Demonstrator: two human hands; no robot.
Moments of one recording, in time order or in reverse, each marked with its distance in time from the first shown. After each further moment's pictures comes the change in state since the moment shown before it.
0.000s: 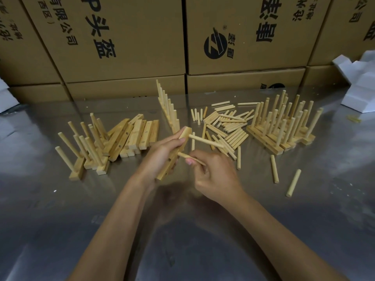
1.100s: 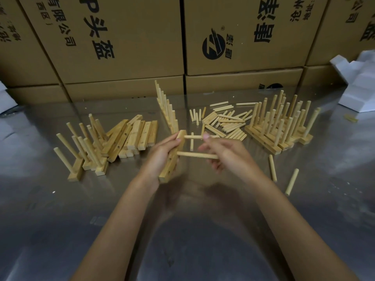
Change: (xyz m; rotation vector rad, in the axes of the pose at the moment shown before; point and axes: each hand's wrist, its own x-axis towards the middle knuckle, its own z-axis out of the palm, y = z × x) left_hand 0.005 -0.007 0.007 -0.202 0.107 -0.077; right_hand 0.023 0.017 -0.034 0.628 -0.130 0.558
